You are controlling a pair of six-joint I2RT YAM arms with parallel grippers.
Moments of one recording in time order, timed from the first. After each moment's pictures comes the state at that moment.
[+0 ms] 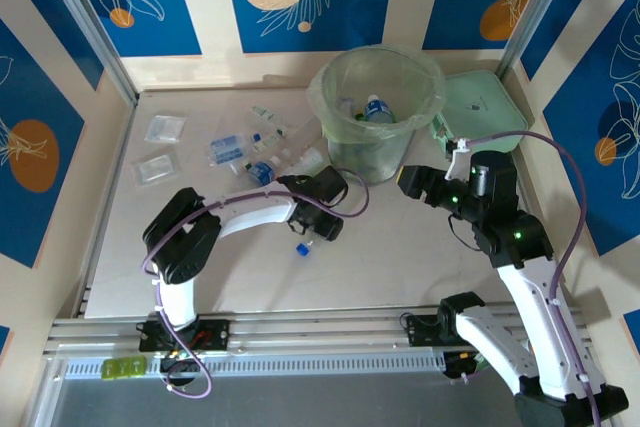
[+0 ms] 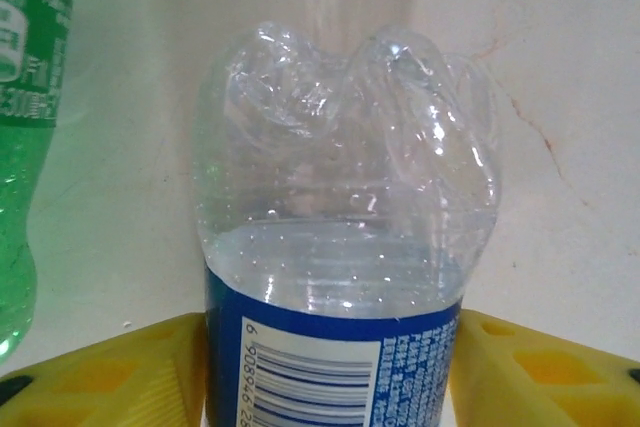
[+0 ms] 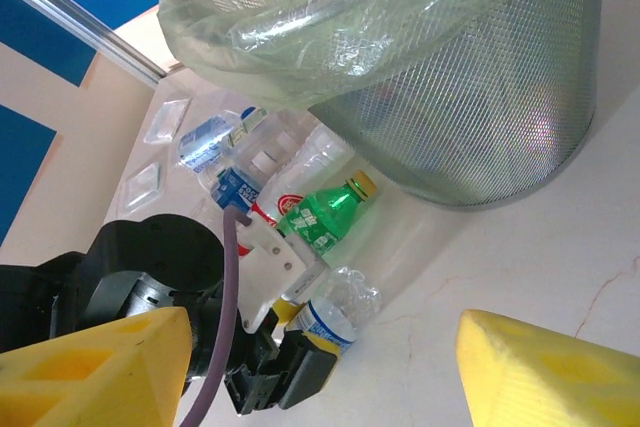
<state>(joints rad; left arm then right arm) -0.91 1.87 1.29 -0.65 -0.02 -0.30 0.23 0.76 1.00 -0.75 -0.29 0.50</state>
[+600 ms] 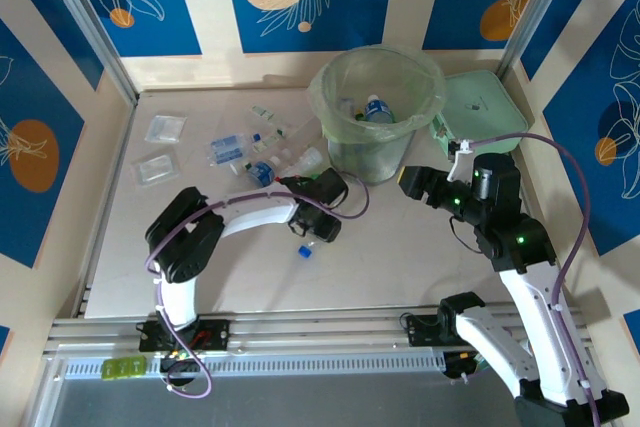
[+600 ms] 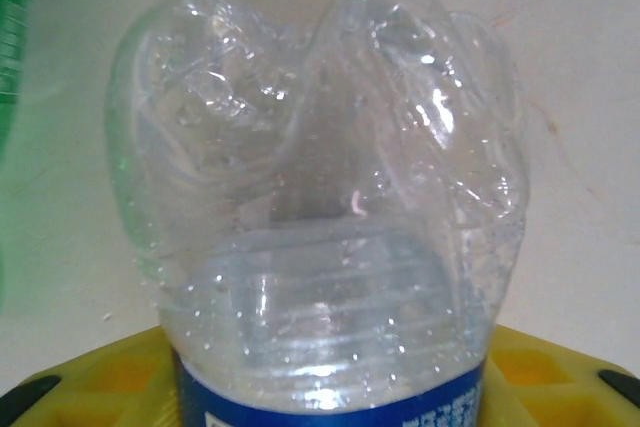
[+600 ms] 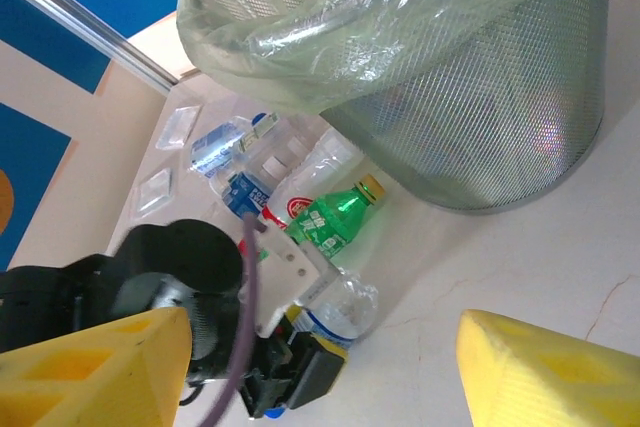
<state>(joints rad) -0.91 1.84 1.28 -0.65 0.00 -0.30 0.23 0.73 1.00 -0.75 -0.30 0.51</state>
